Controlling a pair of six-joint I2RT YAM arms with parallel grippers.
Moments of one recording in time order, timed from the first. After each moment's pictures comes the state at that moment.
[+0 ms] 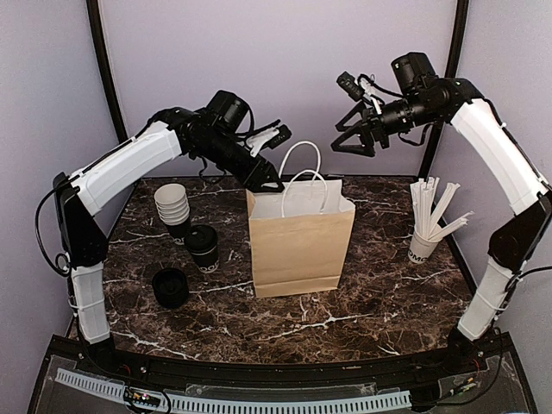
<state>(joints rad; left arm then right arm) -0.70 1.97 2.12 -0.98 0.40 0.16 0.45 1.74 2.15 -1.11 -0.73 -0.53</state>
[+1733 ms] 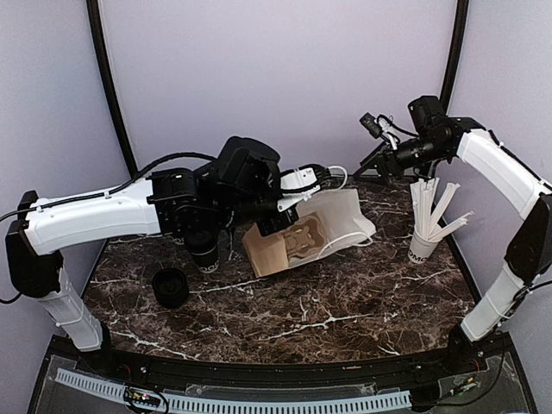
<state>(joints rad) -1.16 1.66 1.58 -0.45 -0.44 0.53 0.28 1.60 1.64 -0.90 -0.74 -0.47</state>
